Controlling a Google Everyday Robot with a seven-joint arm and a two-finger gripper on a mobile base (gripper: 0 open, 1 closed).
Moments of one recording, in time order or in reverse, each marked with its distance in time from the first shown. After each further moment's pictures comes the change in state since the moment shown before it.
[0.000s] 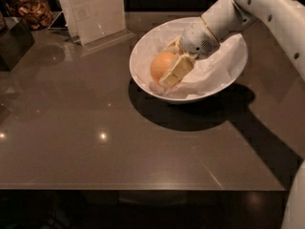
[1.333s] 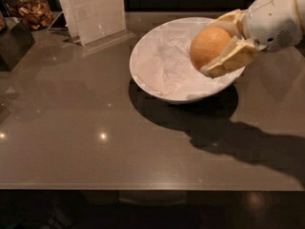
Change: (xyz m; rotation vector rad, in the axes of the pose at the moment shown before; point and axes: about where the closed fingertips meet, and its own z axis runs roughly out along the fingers) arm -0.018 0.085 -0.129 0.331 -0.089 -0.099
